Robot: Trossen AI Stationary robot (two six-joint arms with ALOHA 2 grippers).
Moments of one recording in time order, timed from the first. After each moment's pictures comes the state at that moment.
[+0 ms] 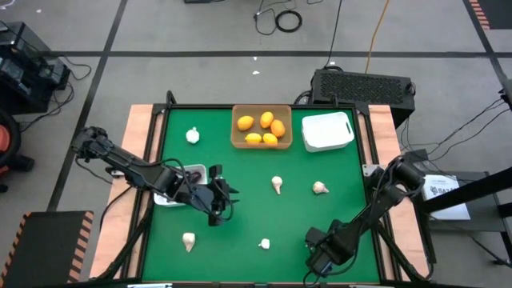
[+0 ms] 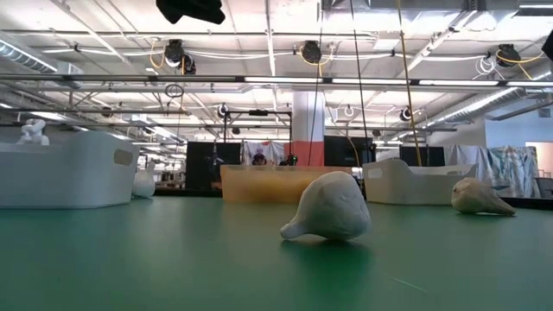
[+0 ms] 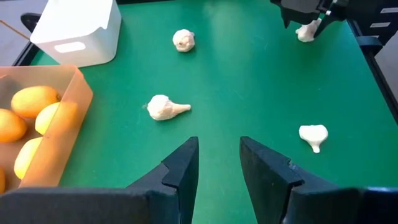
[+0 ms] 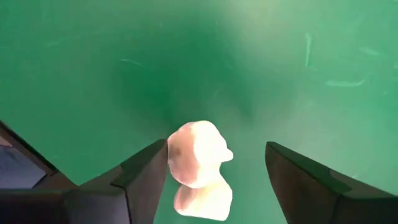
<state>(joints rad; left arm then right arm) -0.43 1.36 1.08 -0.43 -0.40 -0.23 0.78 1.87 1.26 -0.93 -0.14 1.38</state>
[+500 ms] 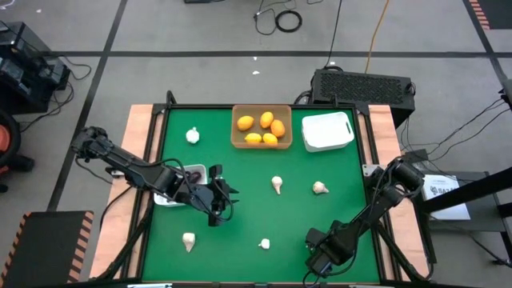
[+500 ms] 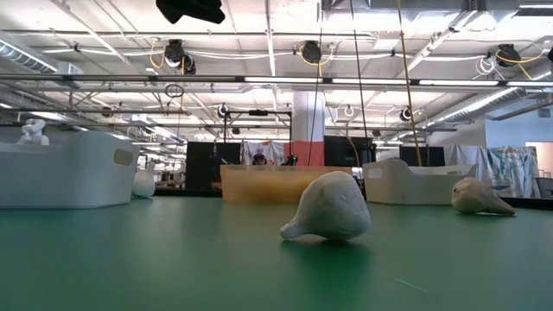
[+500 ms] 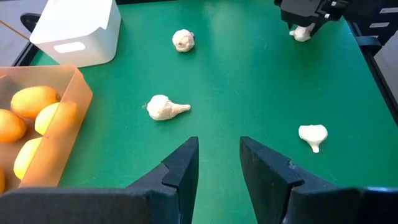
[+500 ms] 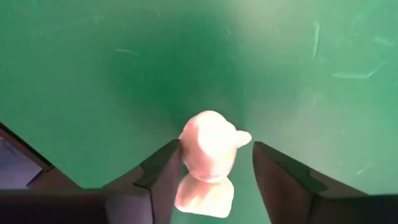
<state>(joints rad) -0.43 1.36 1.08 -0.43 -0.40 -0.23 0.78 1.88 1.26 -0.93 -0.17 1.37</state>
